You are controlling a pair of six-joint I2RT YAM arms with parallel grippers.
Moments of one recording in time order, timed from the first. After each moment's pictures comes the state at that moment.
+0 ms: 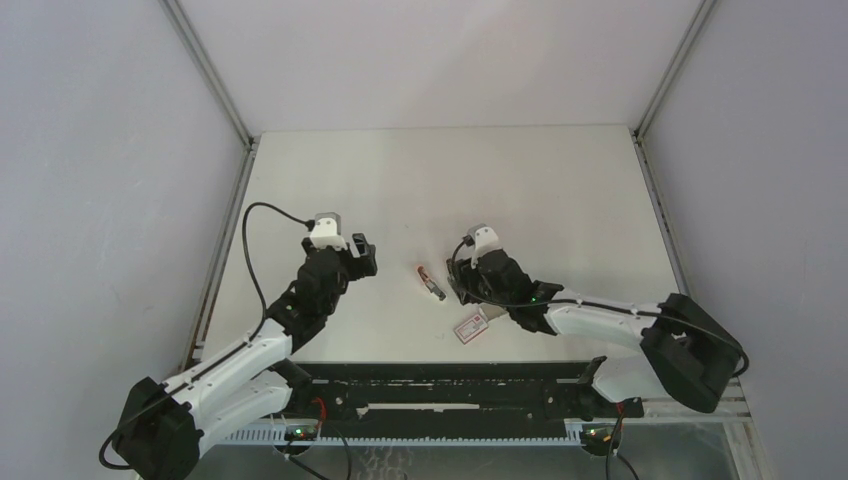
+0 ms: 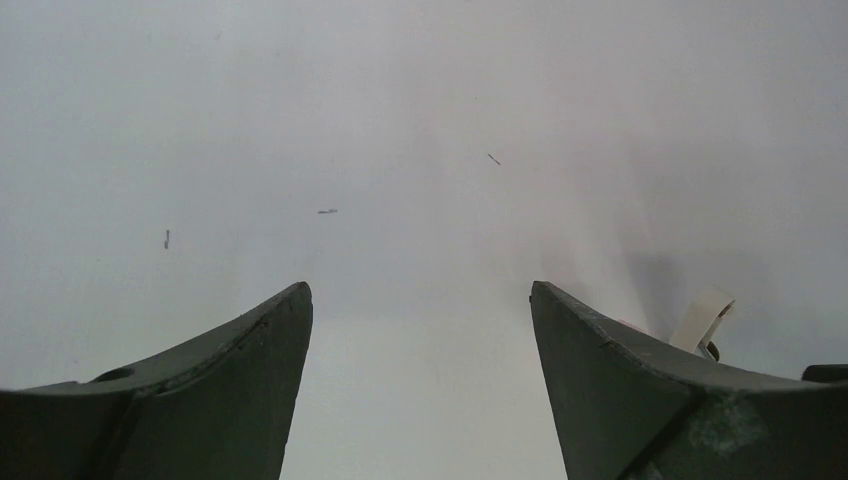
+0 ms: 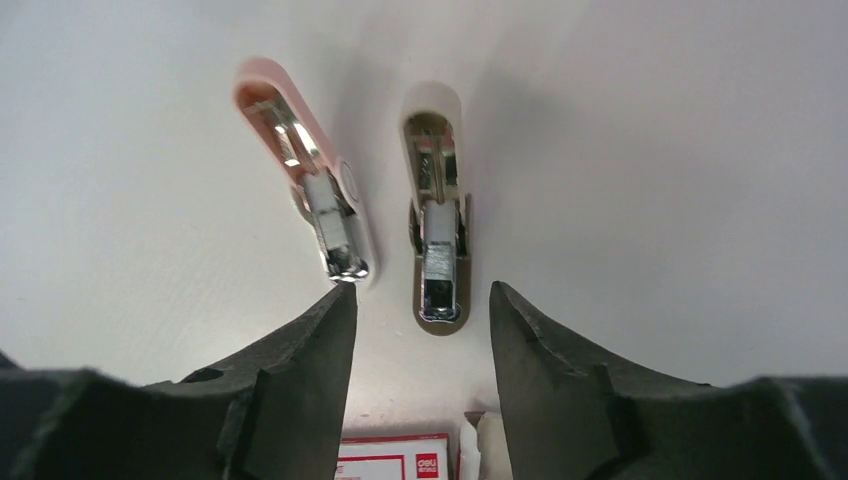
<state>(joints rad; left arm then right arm) -0.59 0.88 0.41 0.14 -0.43 -0.38 0.87 1.35 0.56 0.15 0.20 0.33</state>
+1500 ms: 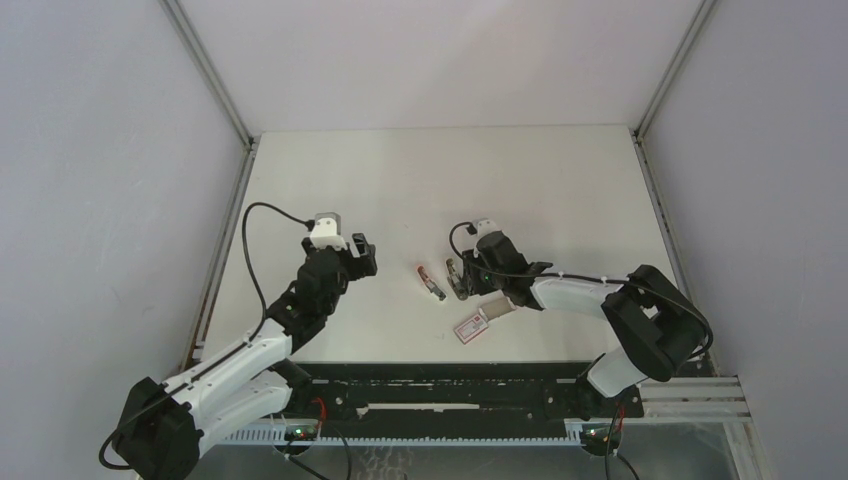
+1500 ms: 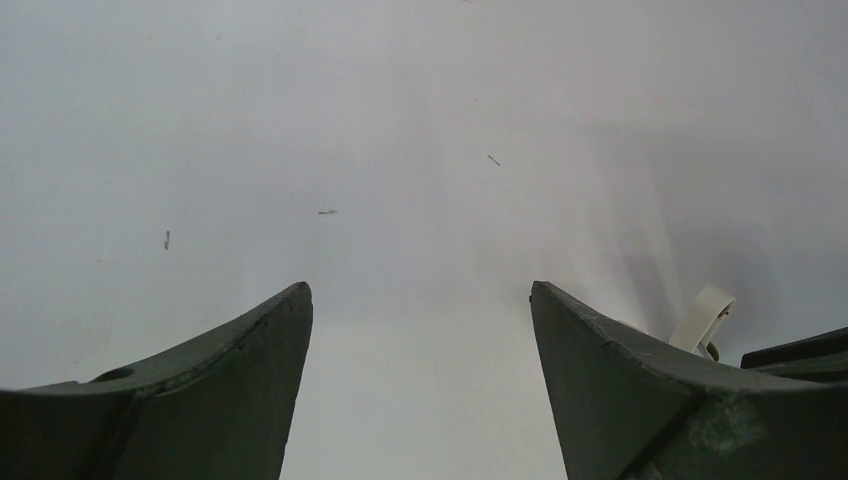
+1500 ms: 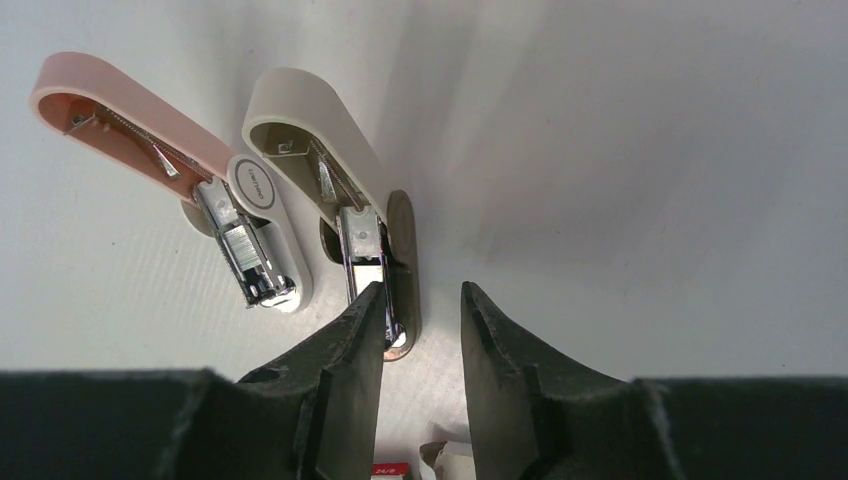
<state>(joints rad) -0.59 0.88 0.41 0.14 -0.43 -0.38 0.70 1.52 0.67 0.05 0.02 0.39</state>
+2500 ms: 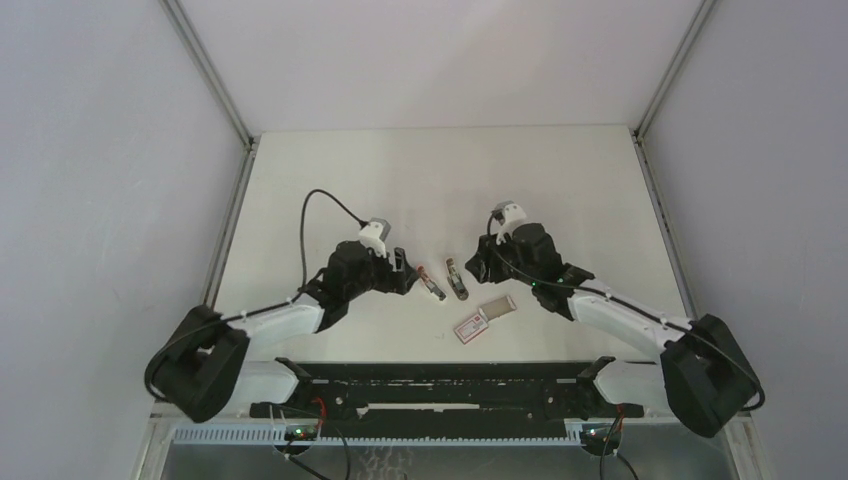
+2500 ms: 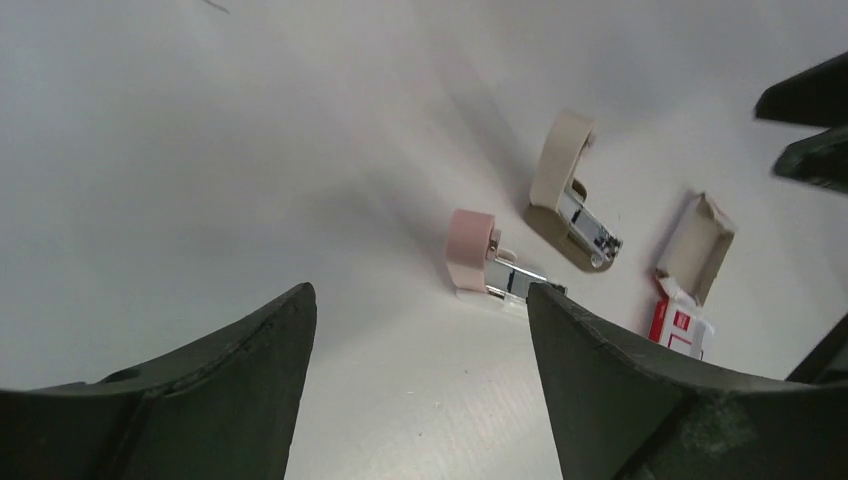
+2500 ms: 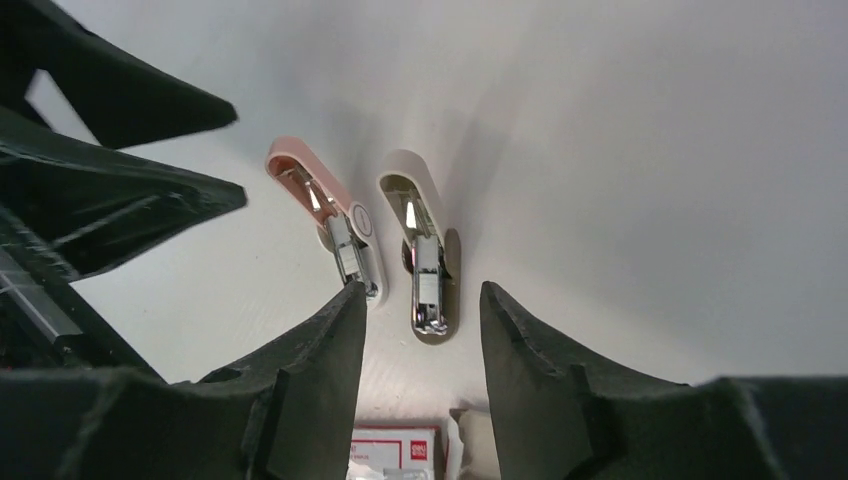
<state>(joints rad) -0.59 1.21 0.42 0.36 0.06 -0.39 0.63 1.24 0.63 0.06 -0.10 0.36</state>
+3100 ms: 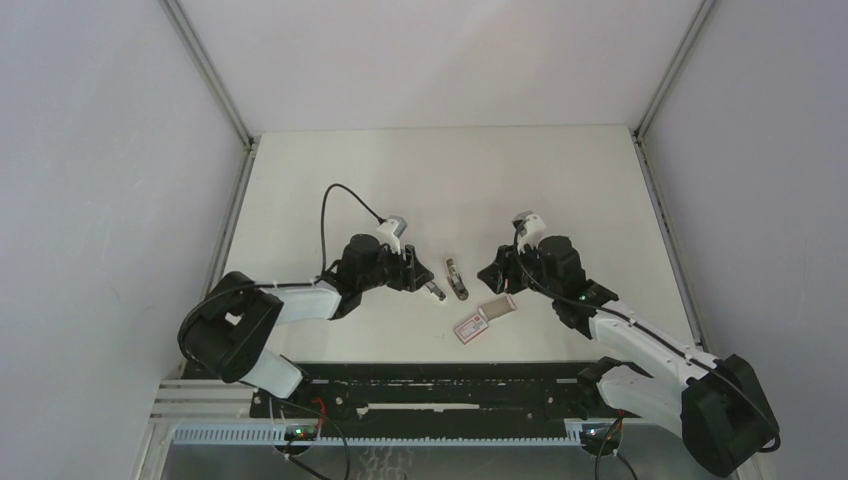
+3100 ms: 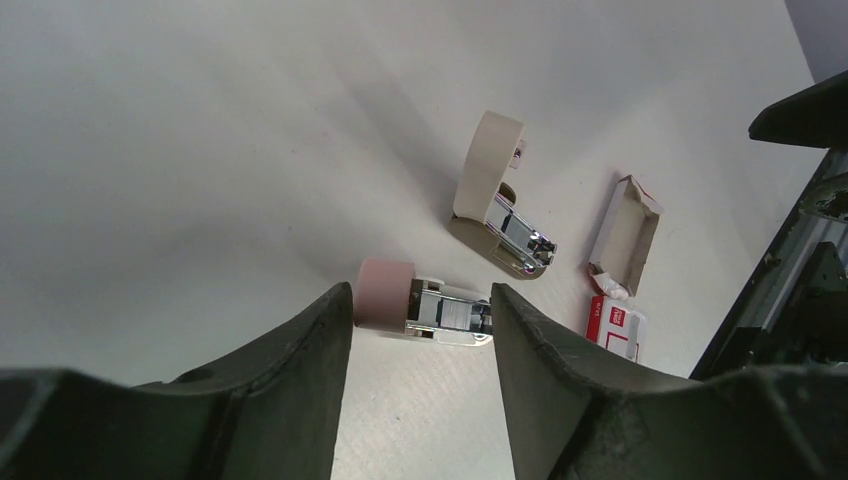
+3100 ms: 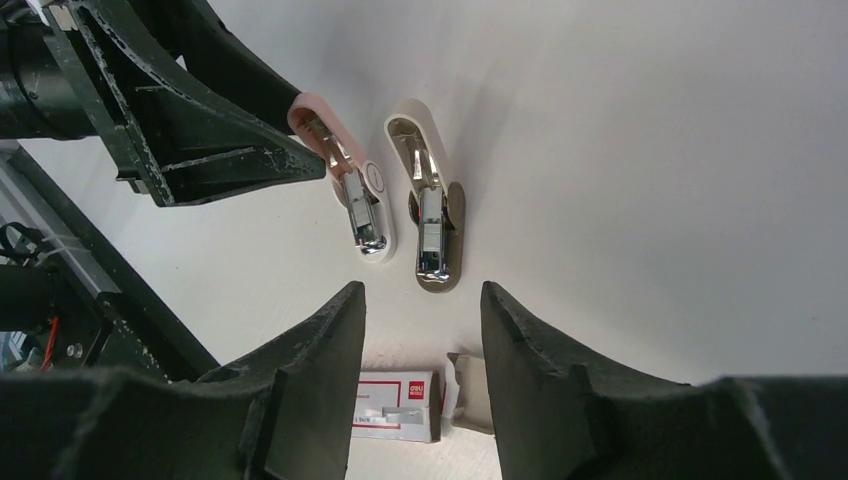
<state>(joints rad) -0.59 1.50 0.50 0.52 0.29 -0.46 0.52 1.00 0.47 0.06 -0.25 0.36</state>
